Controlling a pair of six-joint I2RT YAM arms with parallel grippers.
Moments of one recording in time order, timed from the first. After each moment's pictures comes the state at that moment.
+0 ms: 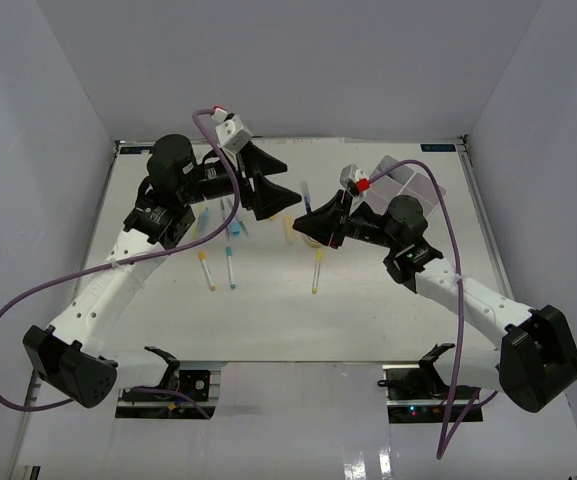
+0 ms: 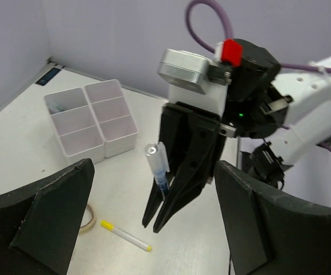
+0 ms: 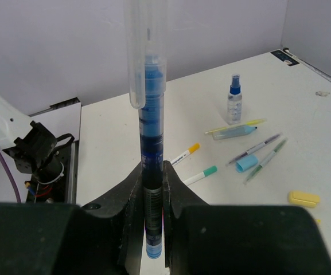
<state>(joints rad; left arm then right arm) -0.49 1.26 1.35 -0.05 0.77 -0.18 0.60 1.22 0.77 0.61 -0.73 0.27</state>
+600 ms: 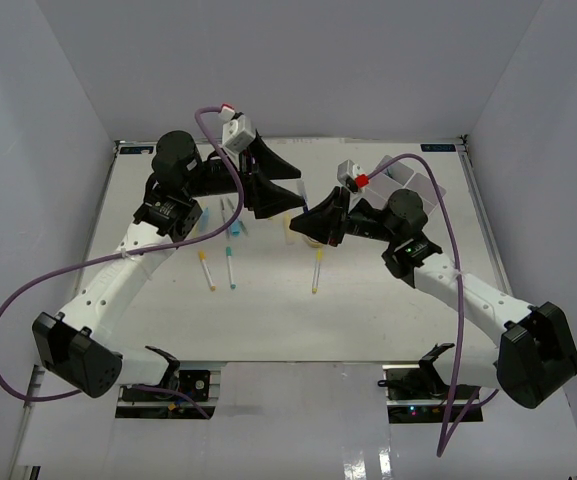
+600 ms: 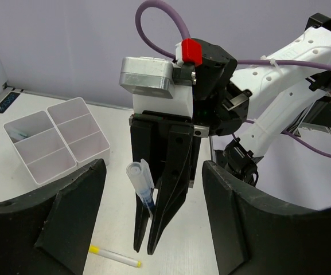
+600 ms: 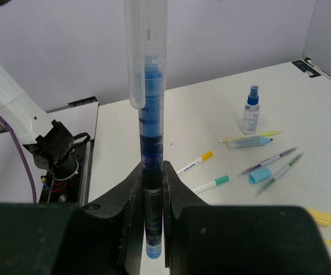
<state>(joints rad) -0.49 1.32 1.35 0.12 1.01 -0.25 0.60 1.24 0.83 0.61 -0.82 0.29</state>
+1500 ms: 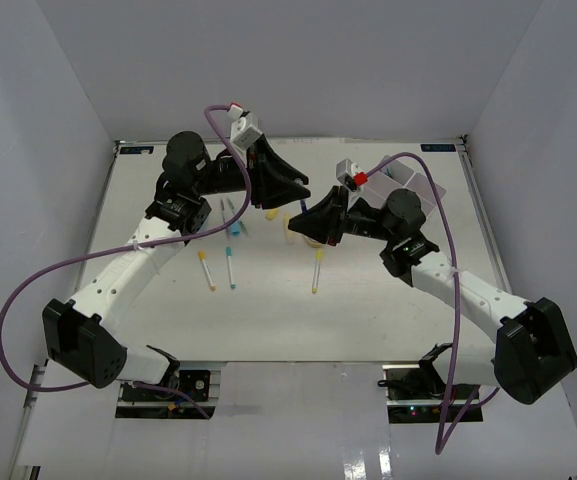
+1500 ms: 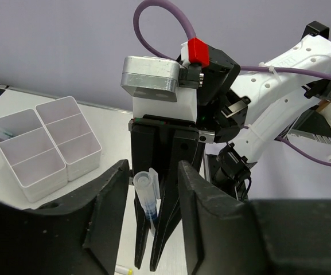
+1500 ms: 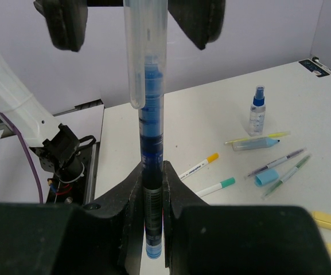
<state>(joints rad) -0.50 1.37 1.33 0.24 1.00 -0.35 0.60 1.26 0.83 0.65 -0.84 0.33</state>
